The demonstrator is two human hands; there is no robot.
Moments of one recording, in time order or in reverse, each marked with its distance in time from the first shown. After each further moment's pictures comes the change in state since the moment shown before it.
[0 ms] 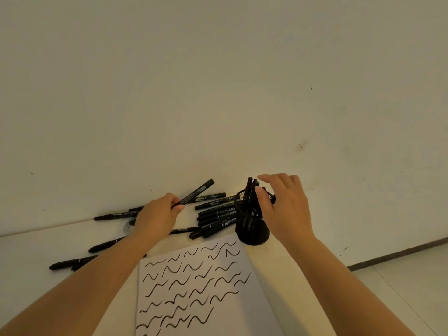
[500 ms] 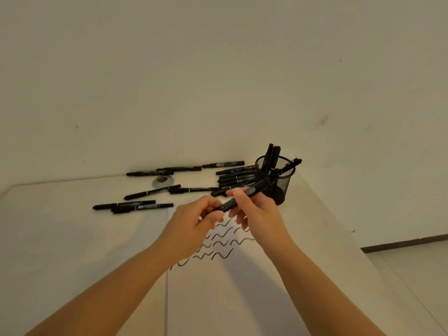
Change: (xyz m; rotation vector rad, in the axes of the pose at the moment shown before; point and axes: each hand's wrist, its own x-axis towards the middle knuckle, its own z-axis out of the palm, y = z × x) left_hand -0.148 0.043 -0.030 -0.521 -0.114 0.160; right_hand -0.087 -0.080 0.011 0.849 -0.438 0.515
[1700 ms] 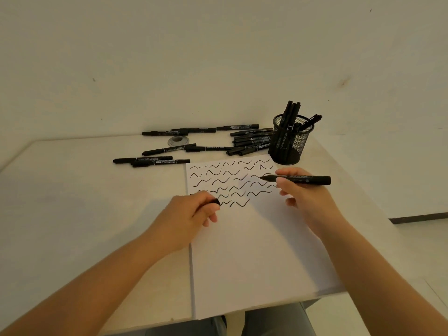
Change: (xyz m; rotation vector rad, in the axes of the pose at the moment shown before) left_hand -0.080 -0.031 -0.006 0.031 -0.112 -0.111; right_hand -0.035 0.047 -0.040 -0.053 0.090 0.052
